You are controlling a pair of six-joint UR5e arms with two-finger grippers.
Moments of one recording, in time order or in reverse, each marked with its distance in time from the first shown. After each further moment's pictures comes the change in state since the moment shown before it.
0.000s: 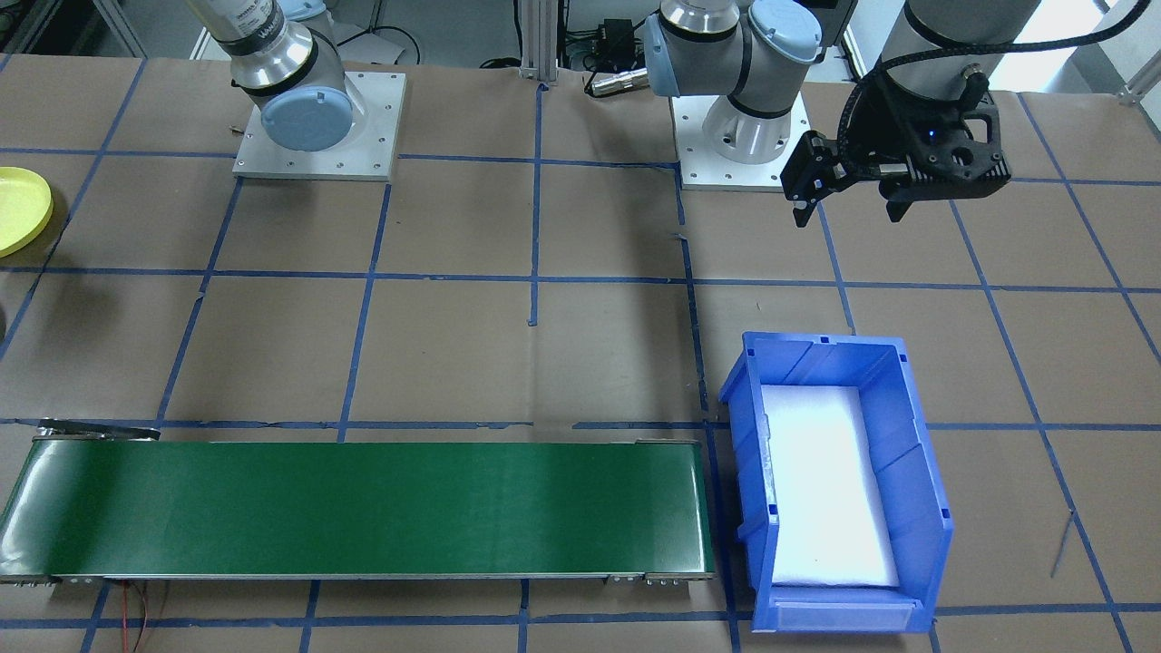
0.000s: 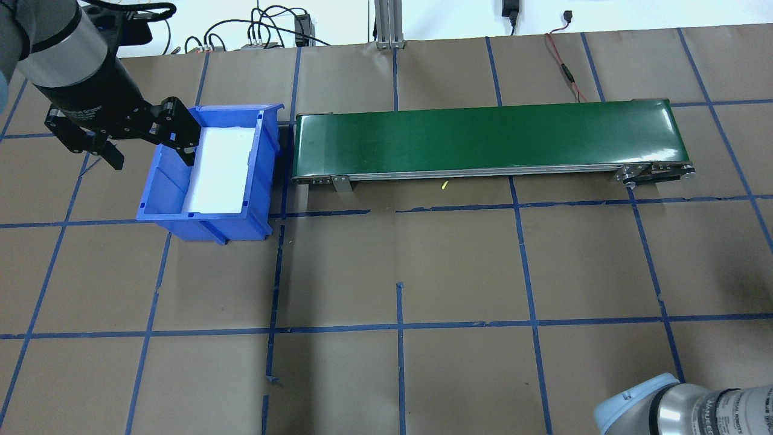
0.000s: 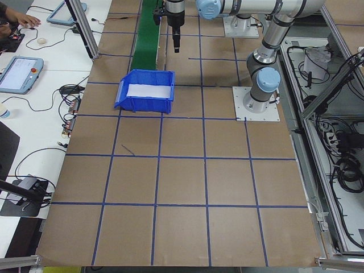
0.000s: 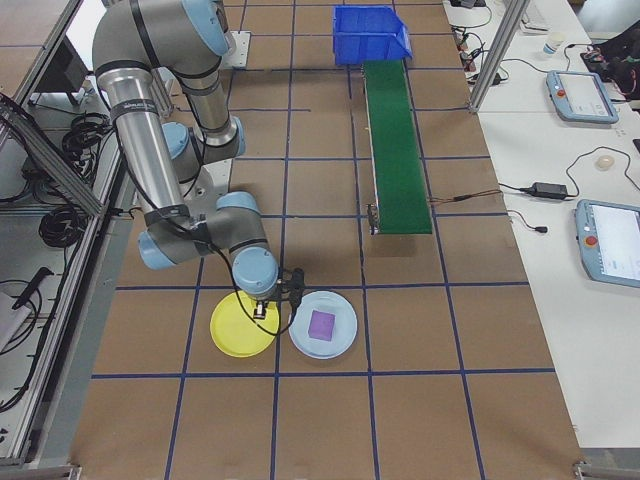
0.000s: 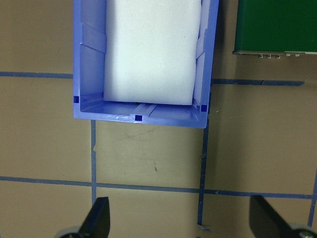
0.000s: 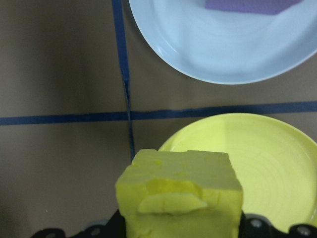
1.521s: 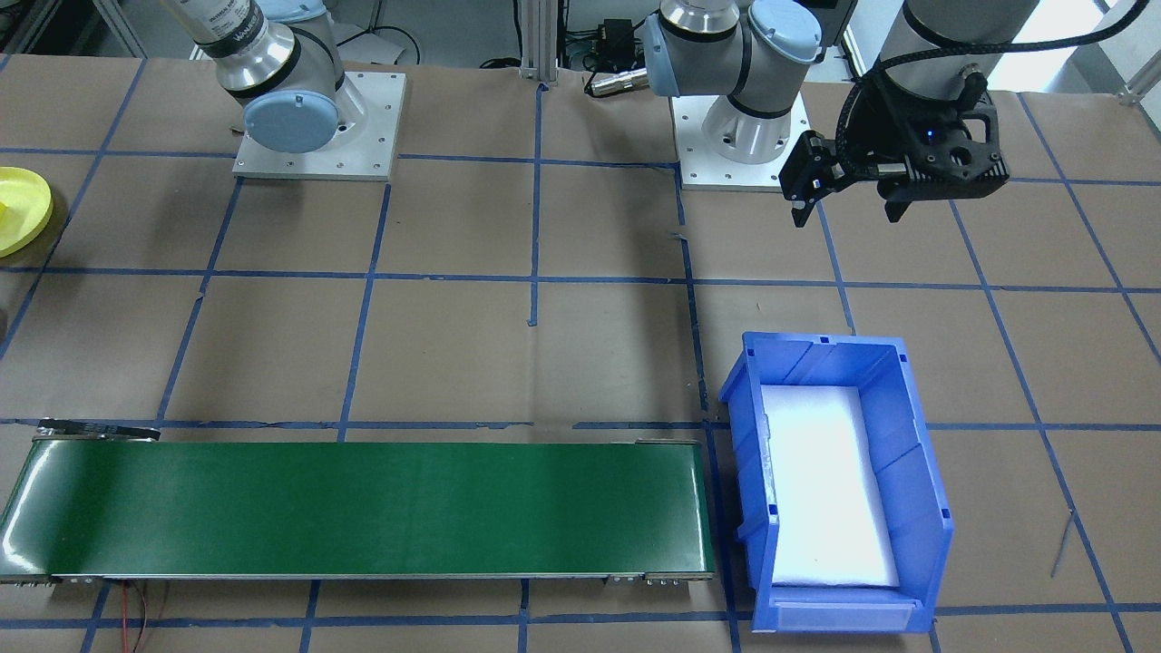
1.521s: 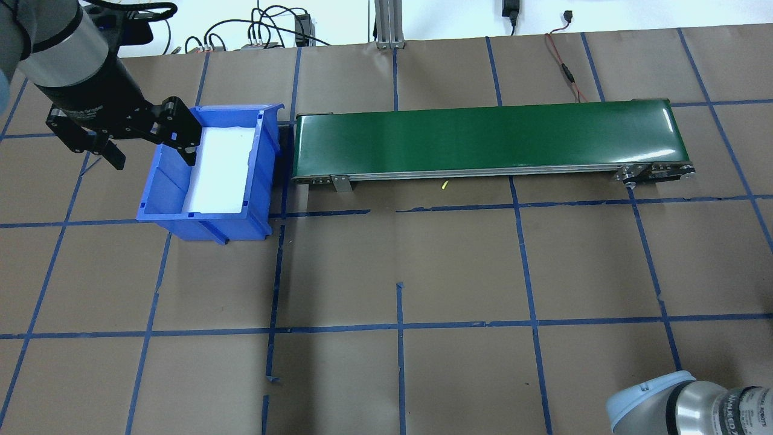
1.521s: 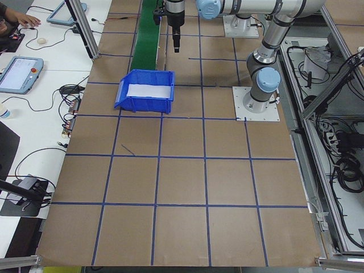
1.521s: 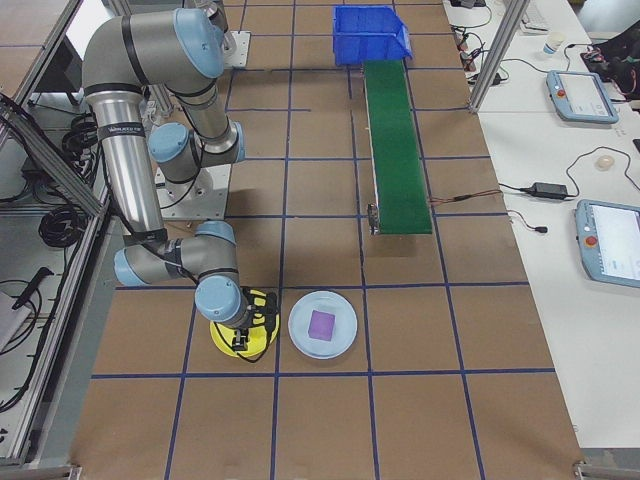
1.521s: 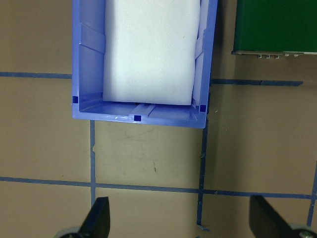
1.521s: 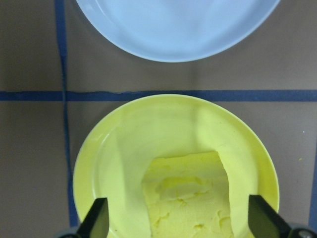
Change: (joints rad) left arm -0.001 0.000 0.000 0.000 -0.003 -0.001; right arm -0.062 0.027 -0.009 -0.092 0.059 -0.145
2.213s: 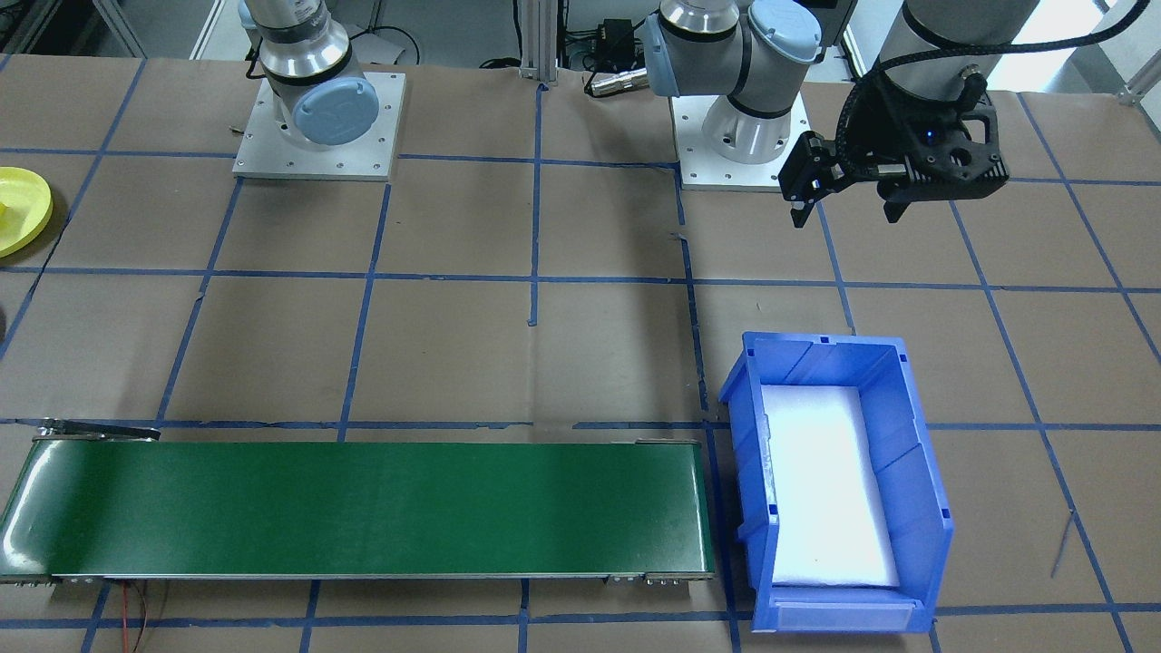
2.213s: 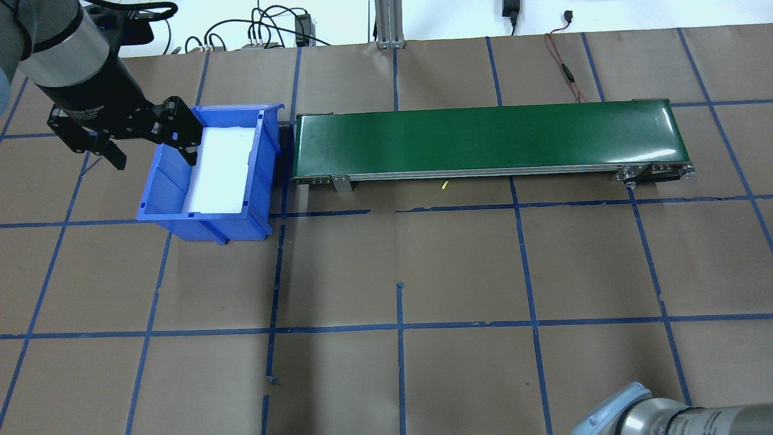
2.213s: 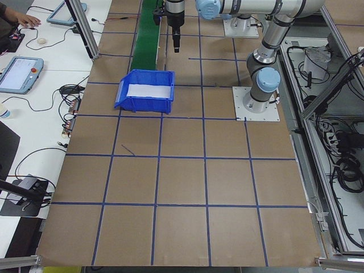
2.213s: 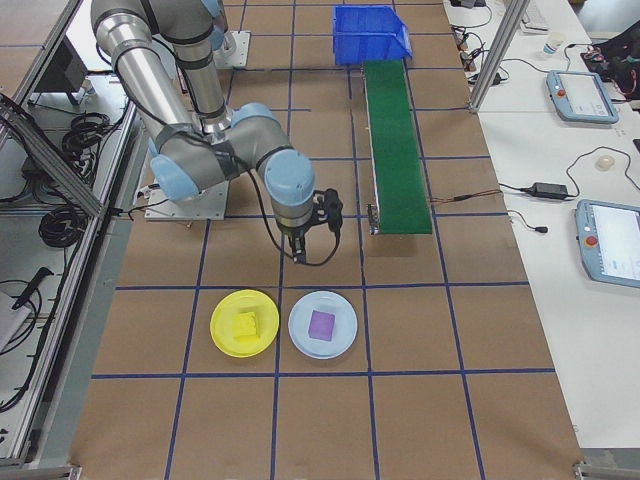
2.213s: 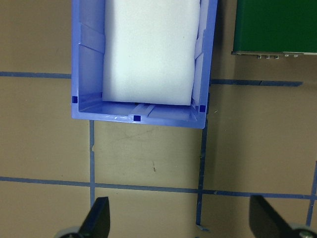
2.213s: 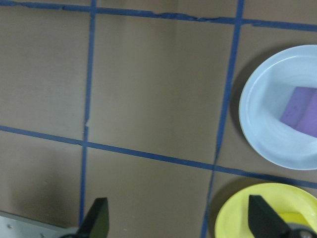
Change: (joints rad) left arm 0.000 -0.001 0.000 0.001 -0.003 -0.002; right arm 0.376 -0.251 -0.170 0.452 0.018 0.259
